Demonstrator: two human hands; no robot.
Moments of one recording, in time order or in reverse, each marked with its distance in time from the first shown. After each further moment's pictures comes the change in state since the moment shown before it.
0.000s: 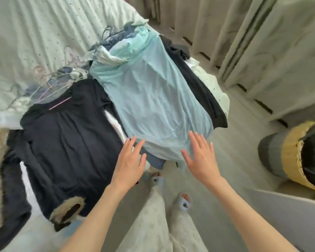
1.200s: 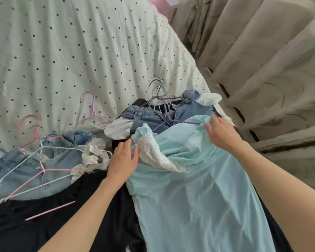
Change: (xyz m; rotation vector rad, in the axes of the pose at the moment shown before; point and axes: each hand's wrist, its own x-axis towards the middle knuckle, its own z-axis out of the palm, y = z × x) left_hand 0.459 -0.267 -0.100 -0.273 0.077 -0.392; right_hand 0.605 -0.183 0.001 -0.458 -0.123 -0.052
